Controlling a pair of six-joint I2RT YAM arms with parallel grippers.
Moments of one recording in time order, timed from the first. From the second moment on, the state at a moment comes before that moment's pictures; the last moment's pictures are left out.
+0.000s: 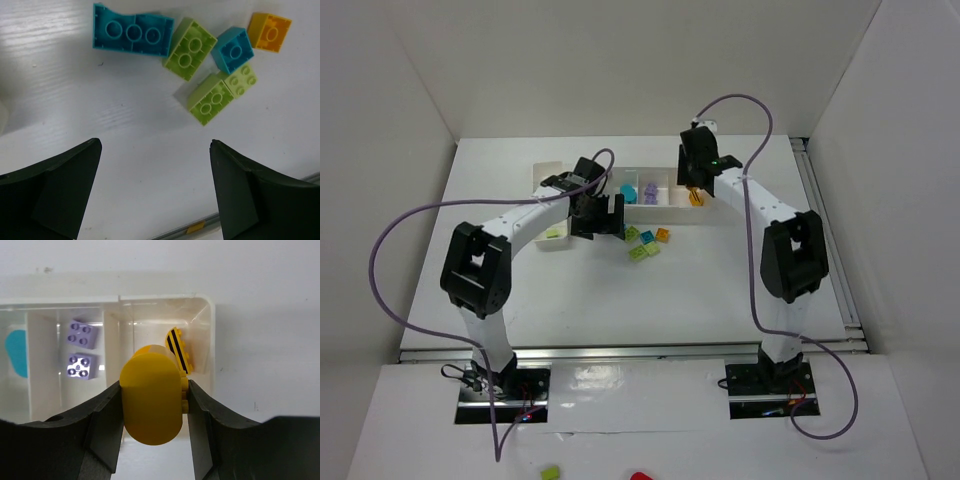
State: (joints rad) left arm -0.42 1.81 1.43 -0.70 0.16 -0.40; right arm 0.39 1.87 1.58 -0.42 0.34 0.30
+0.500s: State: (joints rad) left arm -0.46 1.96 1.48 -0.50 0.01 -0.27; right arm 0.33 1.97 1.67 -0.42 0.30 0.30
